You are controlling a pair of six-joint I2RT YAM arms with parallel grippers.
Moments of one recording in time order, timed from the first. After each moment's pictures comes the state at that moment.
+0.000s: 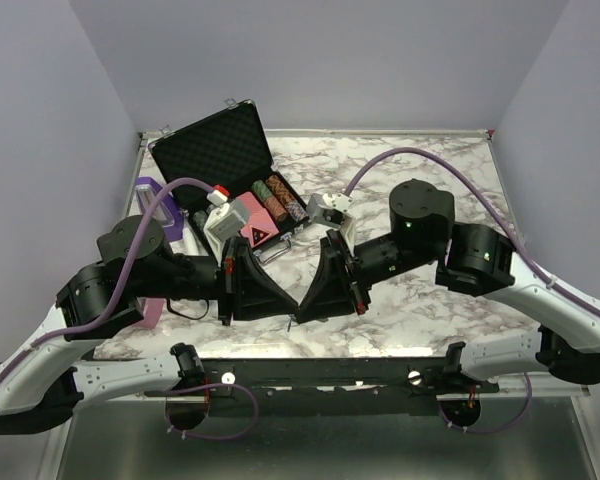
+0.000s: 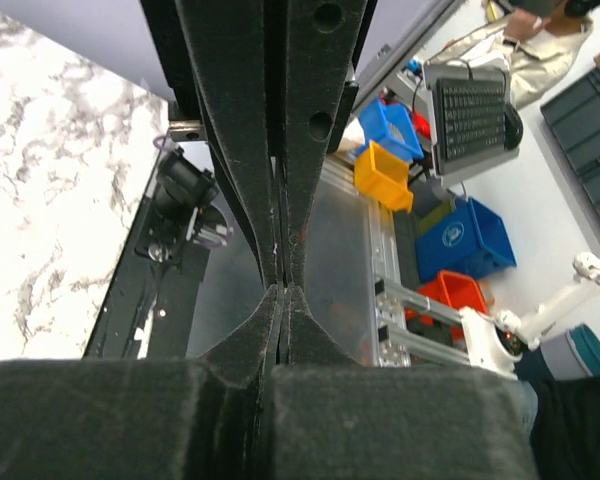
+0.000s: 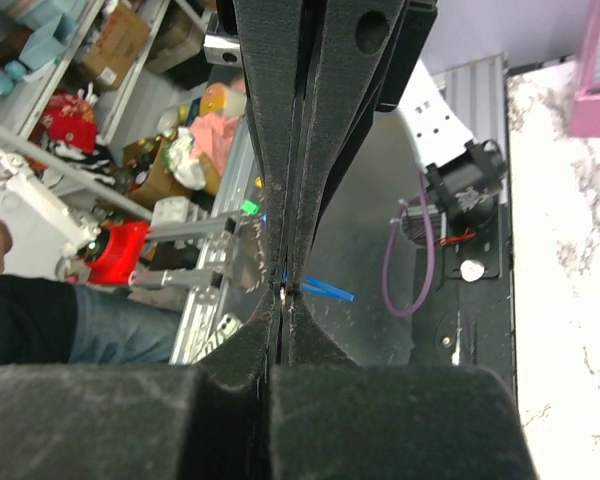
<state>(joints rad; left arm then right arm) -1.07 0.82 1.41 -0.63 0.50 -0.58 1.20 1.24 1.62 -0.58 -0.66 0.37</state>
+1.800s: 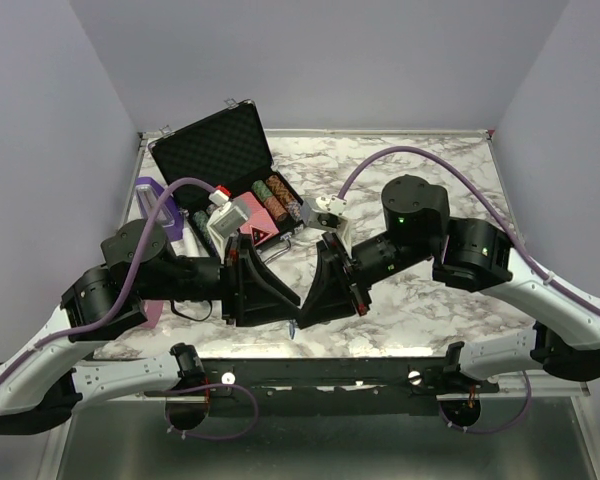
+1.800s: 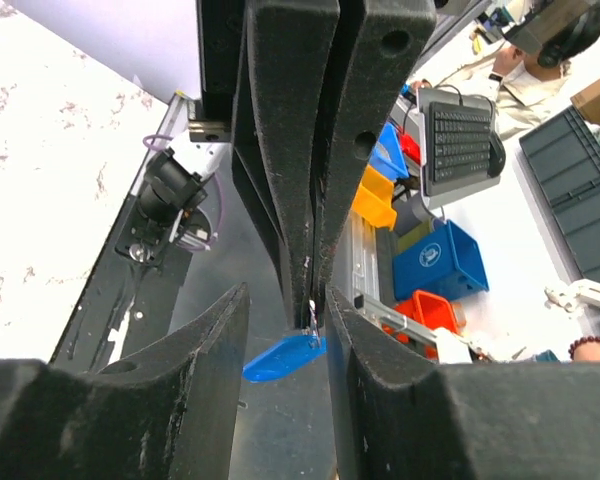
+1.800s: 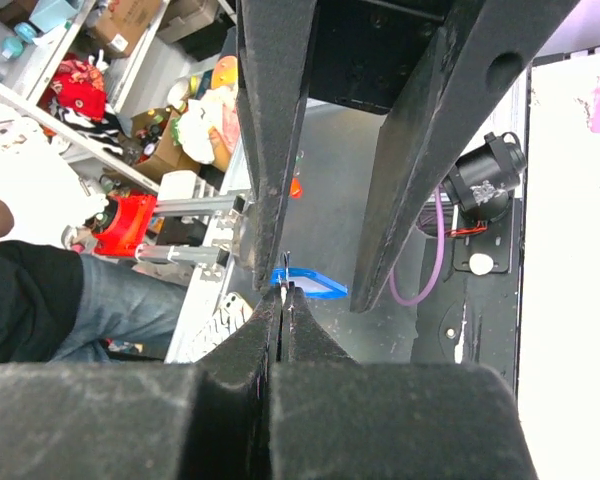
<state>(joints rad) -1.08 0.81 1.37 -0.61 0.49 -0.68 1.20 1.28 1.69 -0.67 -0.74 0.32</state>
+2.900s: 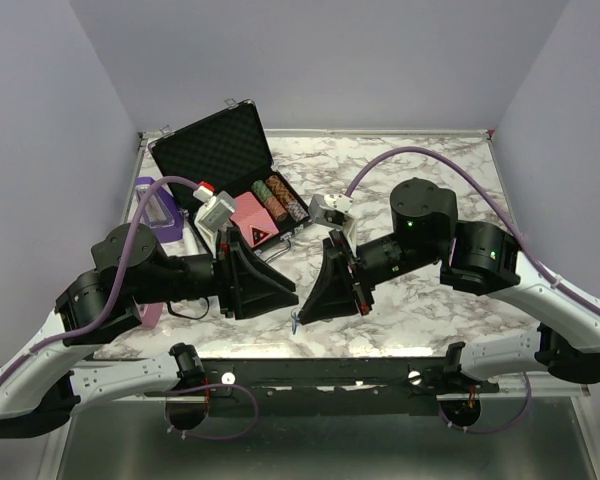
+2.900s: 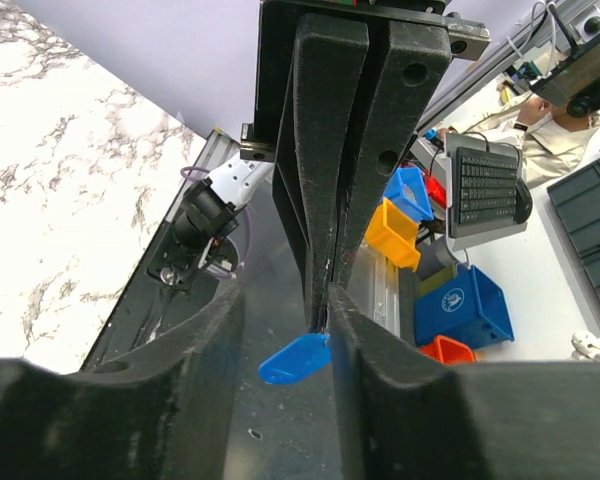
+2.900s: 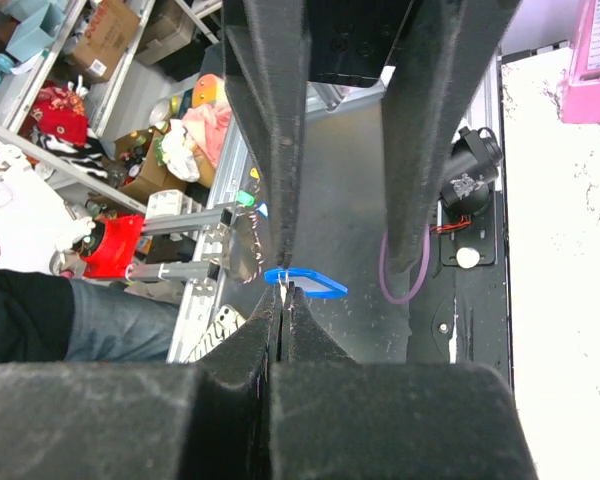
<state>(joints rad) -1.07 0.78 1.35 -0.59 0.37 -0.69 1.20 1.25 1.66 -0.67 -0.67 0.35</state>
